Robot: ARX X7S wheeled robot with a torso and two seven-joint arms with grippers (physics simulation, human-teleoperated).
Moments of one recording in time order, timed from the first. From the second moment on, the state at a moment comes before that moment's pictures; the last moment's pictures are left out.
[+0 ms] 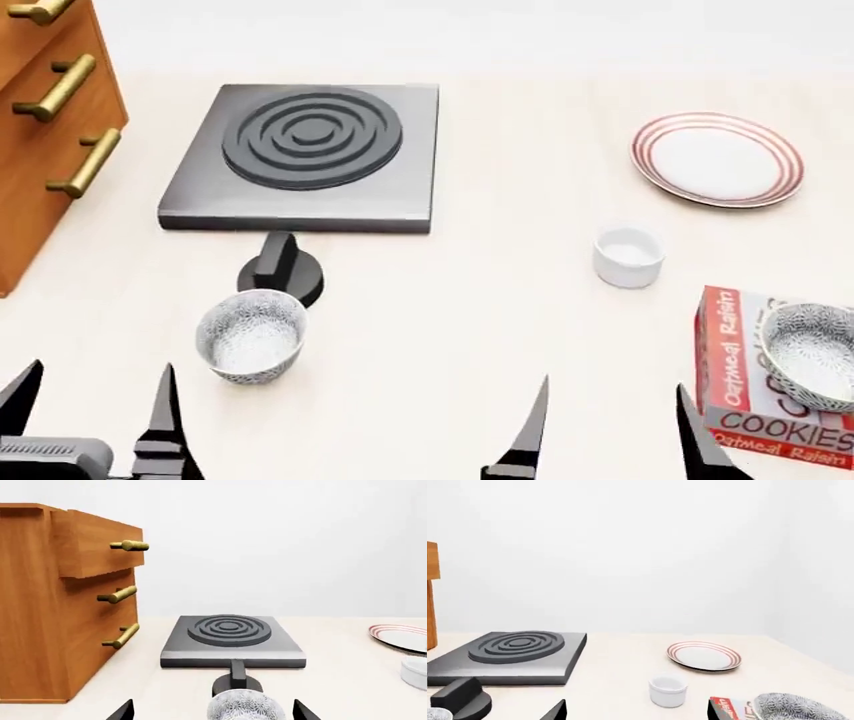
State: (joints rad) left arm -0.07 -0.10 0.04 0.32 -0.10 -0.25 -0.07; right arm 0.00 0.09 -0.04 -0.37 0.04 0.16 0.13
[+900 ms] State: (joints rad) left arm -0.09 -0.18 0.02 0.60 -0.18 -0.39 -0.12; right arm -0.01 0.20 -0.06 -0.73 0.01 0.28 0.20
